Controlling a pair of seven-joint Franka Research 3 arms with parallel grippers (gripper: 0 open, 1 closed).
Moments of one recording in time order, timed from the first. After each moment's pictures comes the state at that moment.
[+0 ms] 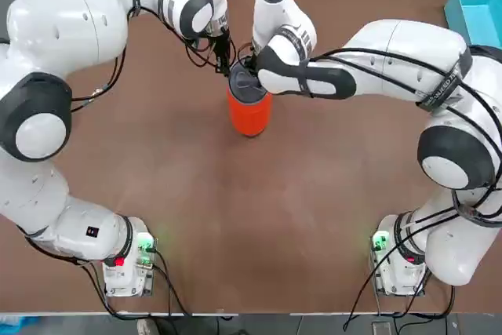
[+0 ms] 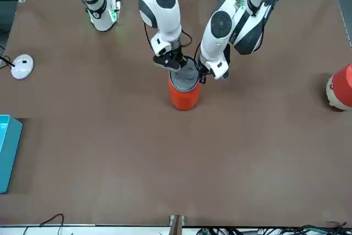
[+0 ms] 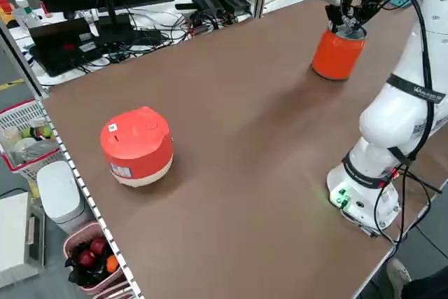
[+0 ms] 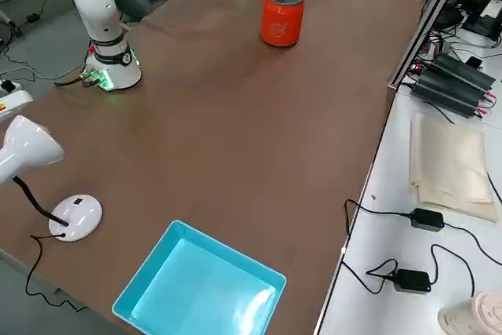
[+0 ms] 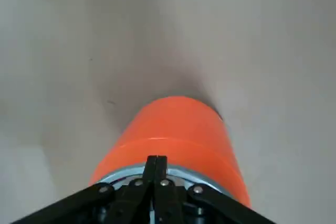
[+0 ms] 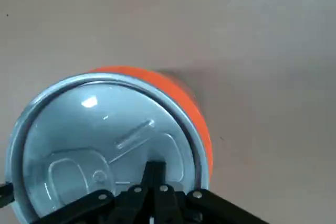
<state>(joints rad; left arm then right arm) -0.21 0.24 -0.52 -1.91 -0.02 2.10 -2.12 0.98 0.34 -0.10 -1.76 0.05 2.21 1.20</state>
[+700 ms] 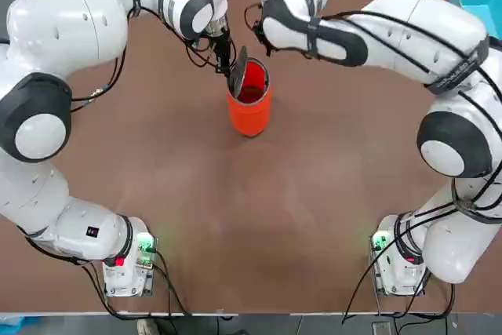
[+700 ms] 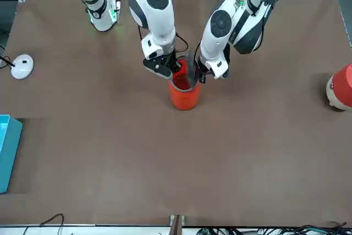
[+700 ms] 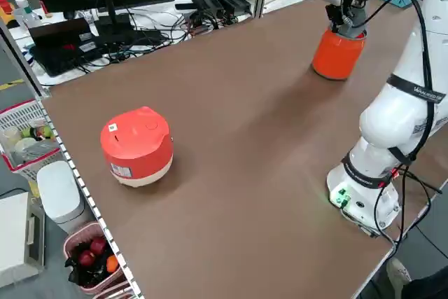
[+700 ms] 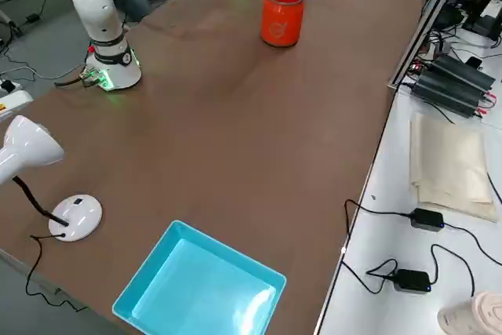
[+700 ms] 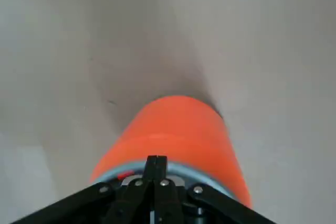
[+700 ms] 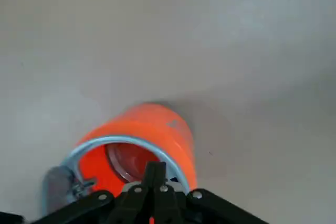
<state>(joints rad) -0.21 0.24 -0.52 -1.92 -0.02 2.10 -2.12 0.88 0.33 -0.11 -1.56 0.05 1.99 1.20</state>
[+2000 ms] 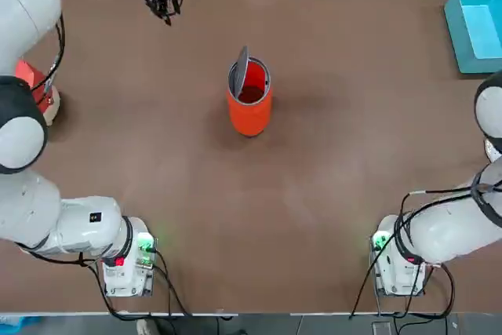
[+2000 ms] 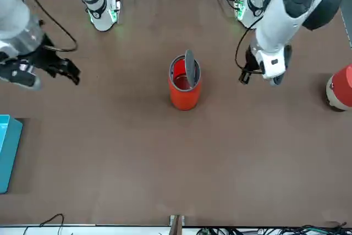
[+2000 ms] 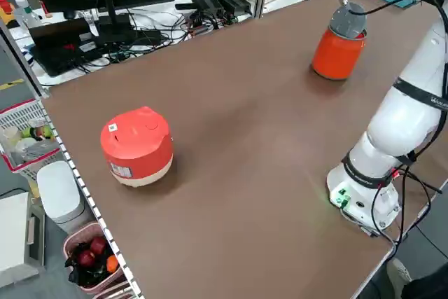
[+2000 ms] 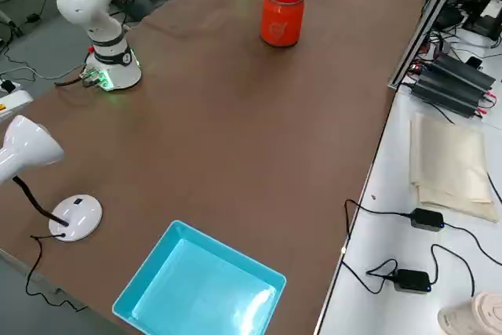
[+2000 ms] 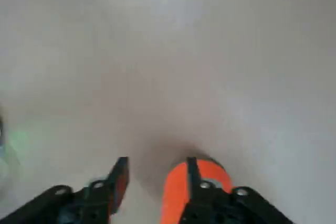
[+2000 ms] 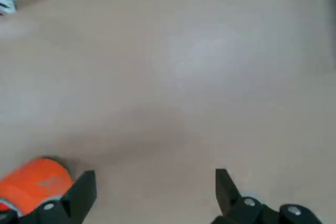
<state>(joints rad) 0.11 0.06 -0.52 -1.71 0.01 1.71 -1.38 0.28 0.11 -0.12 -1.34 0.01 1.48 0.36</state>
